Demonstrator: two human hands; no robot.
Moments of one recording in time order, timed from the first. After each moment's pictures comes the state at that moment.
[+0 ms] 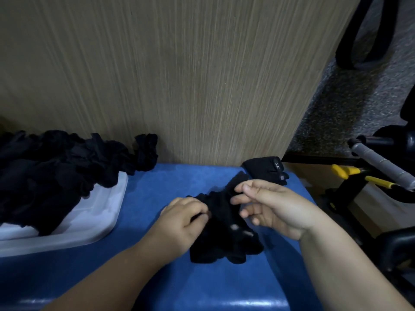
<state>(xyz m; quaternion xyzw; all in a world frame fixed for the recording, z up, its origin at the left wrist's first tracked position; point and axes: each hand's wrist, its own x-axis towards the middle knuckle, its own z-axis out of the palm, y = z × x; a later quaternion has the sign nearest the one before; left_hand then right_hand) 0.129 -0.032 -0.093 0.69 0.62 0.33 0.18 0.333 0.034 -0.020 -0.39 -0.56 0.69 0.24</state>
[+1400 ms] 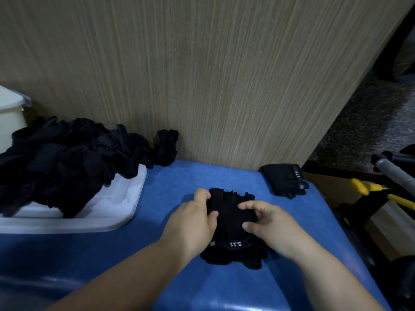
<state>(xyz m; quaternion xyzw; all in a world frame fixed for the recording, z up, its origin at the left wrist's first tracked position) 0.138 -0.034 -0.089 0.57 0.74 0.32 0.17 0.312 0.033 -0.064 -0.48 -0.73 0.45 0.19</state>
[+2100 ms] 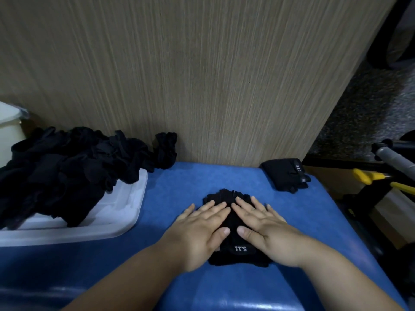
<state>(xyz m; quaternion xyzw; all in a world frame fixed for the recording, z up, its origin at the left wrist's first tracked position) 0.124 -0.042 -0.098 0.75 0.63 0.09 0.16 0.319 0.039 -0.087 -0.36 -0.91 0.18 -0.05</state>
